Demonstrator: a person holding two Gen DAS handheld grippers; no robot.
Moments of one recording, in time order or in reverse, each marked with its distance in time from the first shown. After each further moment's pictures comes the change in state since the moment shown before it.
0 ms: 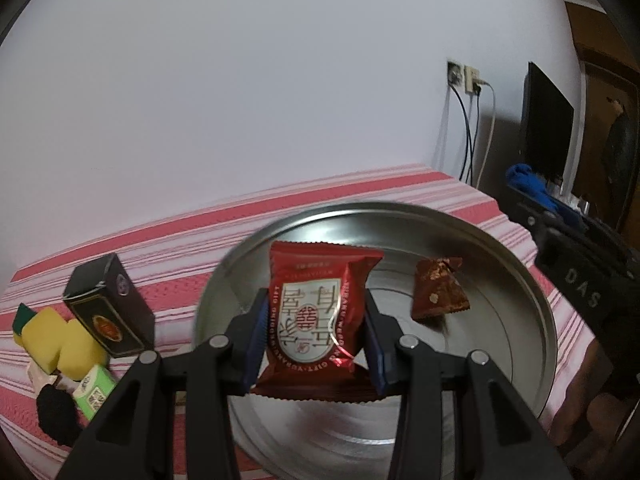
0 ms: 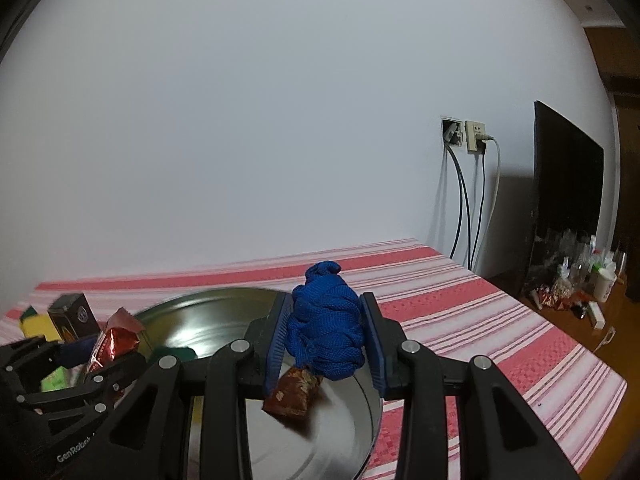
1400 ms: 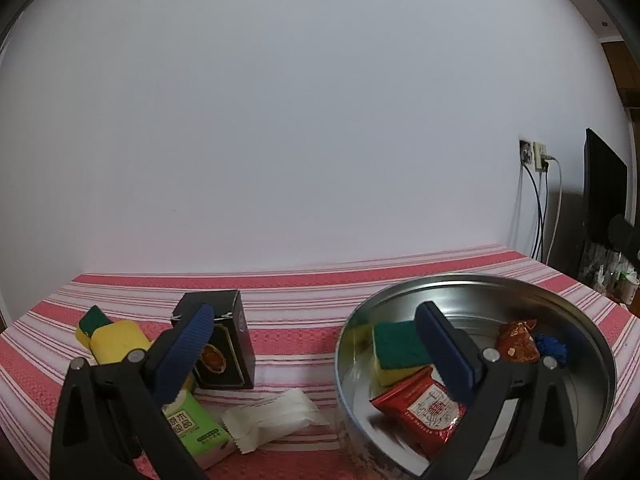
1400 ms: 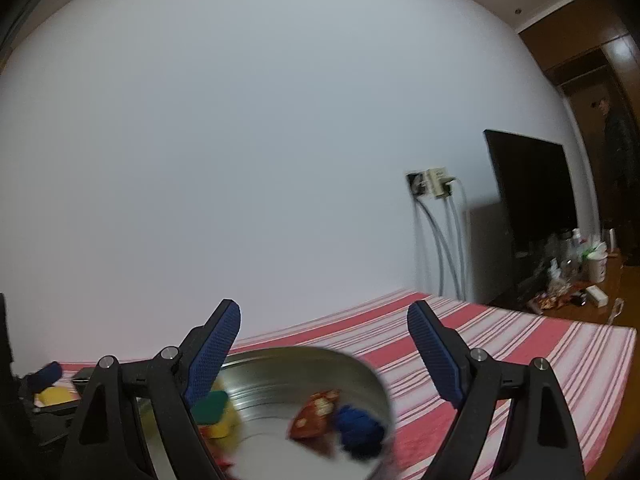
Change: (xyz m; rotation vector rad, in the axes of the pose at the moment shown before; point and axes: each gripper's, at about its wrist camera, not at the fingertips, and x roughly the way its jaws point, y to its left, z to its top) left arm -0.023 0.057 -0.024 -0.124 -0.325 0.247; right arm -0.045 0.014 -0.016 0.197 -0.301 -0.022
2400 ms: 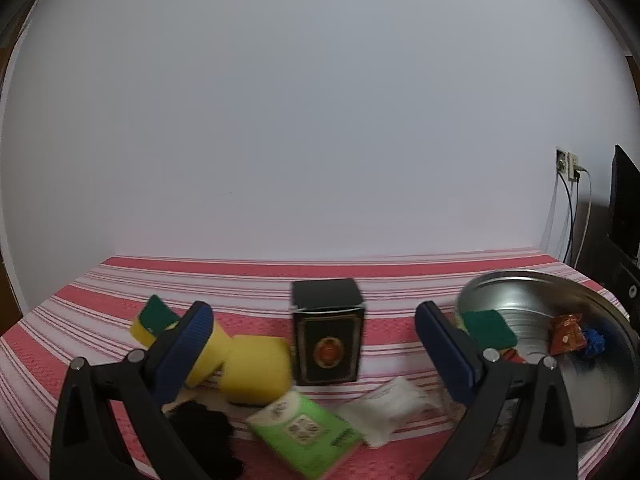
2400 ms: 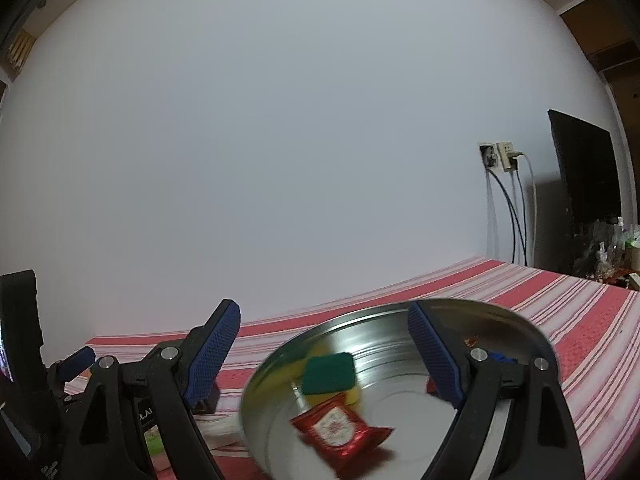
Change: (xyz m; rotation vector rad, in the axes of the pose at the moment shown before) left arm 0.005 0.092 -0.010 -0.055 0.028 0.074; right arm -0.015 0.099 -0.024 -0.021 0.103 0.157
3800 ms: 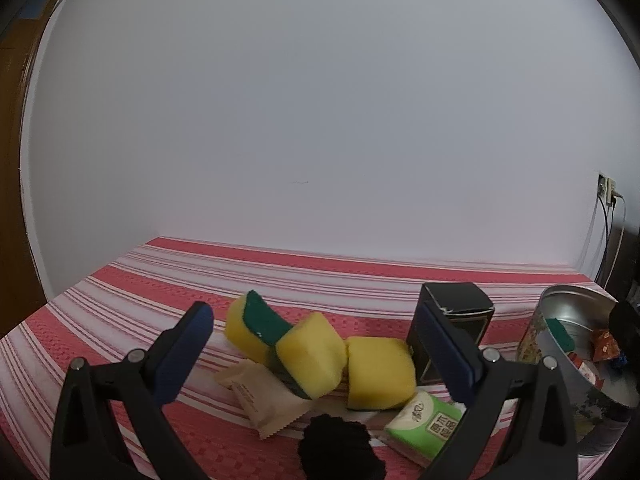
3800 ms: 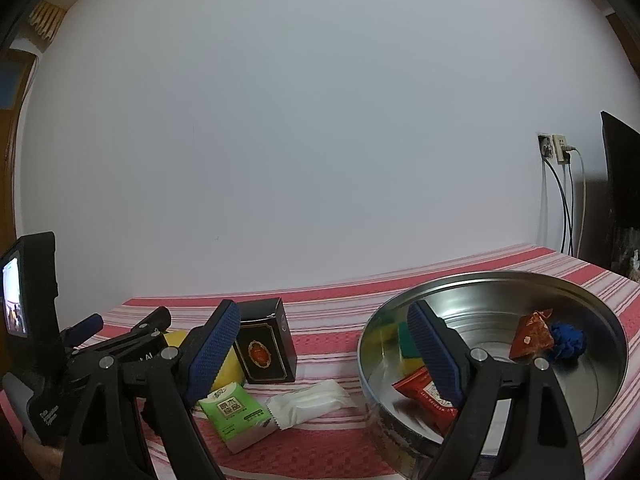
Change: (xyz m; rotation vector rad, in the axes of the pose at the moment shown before) left arm 0.013 0.091 -0.001 -0.088 0.026 0.098; right arm 0.003 0.068 -0.022 -0.086 0.109 0.129
